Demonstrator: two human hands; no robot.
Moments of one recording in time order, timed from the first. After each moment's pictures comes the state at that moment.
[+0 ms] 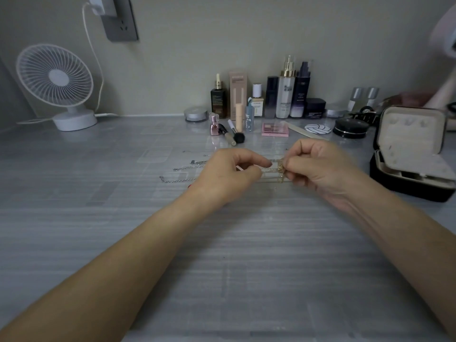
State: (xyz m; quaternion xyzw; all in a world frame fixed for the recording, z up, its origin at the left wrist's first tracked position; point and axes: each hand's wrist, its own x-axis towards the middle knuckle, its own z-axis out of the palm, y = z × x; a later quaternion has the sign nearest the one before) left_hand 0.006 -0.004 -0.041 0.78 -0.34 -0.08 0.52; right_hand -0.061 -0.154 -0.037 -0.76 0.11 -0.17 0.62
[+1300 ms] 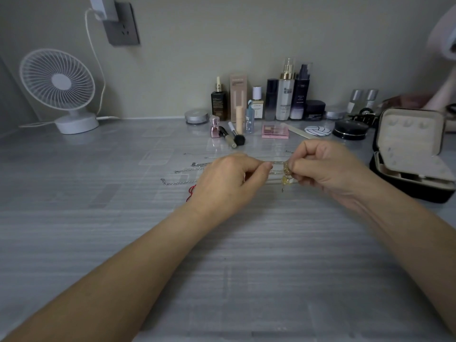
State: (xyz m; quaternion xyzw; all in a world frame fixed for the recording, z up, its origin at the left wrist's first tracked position) left_hand 0.012 -0.005 -0.057 0.81 -0.44 0.14 0.37; right_hand -0.066 -0.161 -0.034 -0.78 0.09 -0.17 0.59
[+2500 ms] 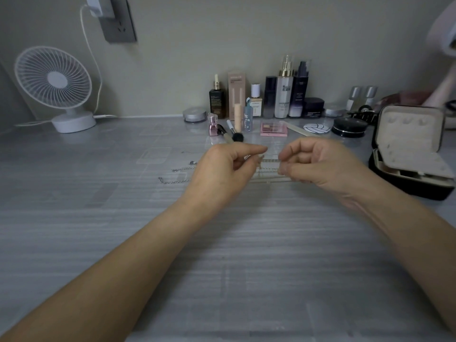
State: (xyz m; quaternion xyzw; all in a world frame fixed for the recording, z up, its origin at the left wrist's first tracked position) left_hand 0.017 -0.003 -0.054 0.77 -0.40 0.09 0.50; right_hand -0.069 -0.161 -0.034 -0.81 0.05 -0.15 0.56
